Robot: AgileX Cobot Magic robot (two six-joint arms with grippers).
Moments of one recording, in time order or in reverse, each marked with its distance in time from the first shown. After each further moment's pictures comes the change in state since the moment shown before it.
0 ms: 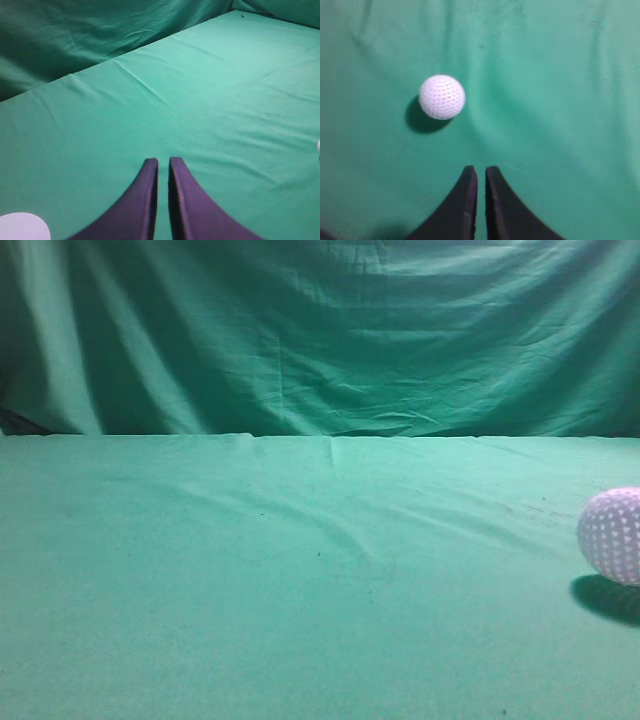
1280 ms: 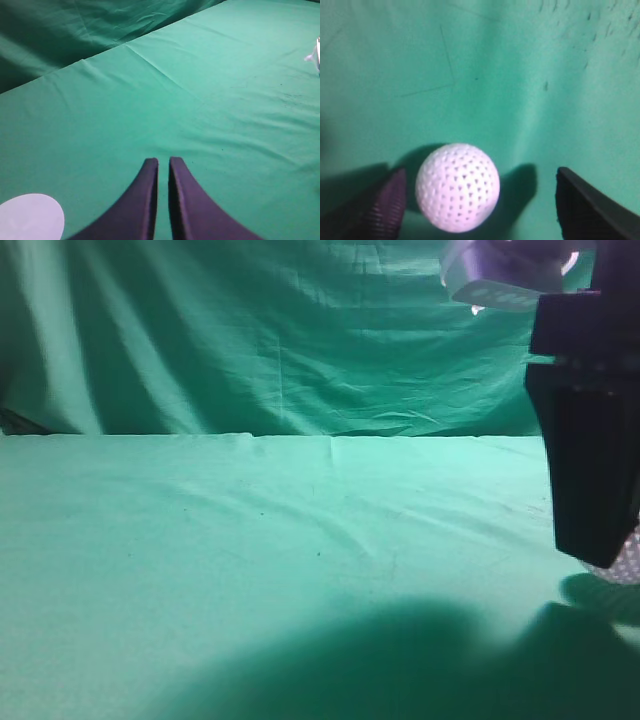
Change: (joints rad) left arm 0.000 -0.015 0.066 0.047 -0.051 0.000; right arm 0.200 0.605 -0.186 -0.120 -0.139 0.145
